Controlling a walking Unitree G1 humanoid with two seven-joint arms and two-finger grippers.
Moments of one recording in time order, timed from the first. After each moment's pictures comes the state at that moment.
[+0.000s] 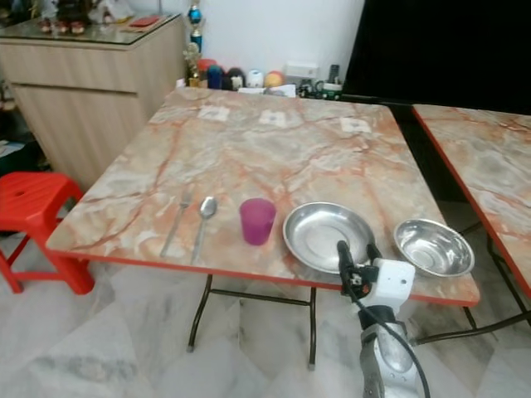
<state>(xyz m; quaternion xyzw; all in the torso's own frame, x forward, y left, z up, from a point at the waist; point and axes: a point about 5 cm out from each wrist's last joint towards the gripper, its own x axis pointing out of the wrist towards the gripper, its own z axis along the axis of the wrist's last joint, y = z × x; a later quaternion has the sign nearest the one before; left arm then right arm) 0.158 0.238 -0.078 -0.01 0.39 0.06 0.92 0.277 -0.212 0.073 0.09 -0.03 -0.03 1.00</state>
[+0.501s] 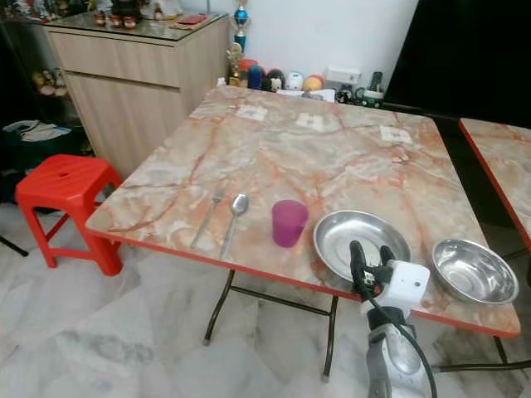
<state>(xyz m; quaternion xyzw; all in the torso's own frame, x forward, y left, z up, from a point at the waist) 0.139 0.245 -0.084 0.00 0.42 0.07 0.91 0.284 -0.204 0.079 0.13 -0.03 -0.04 0.99</state>
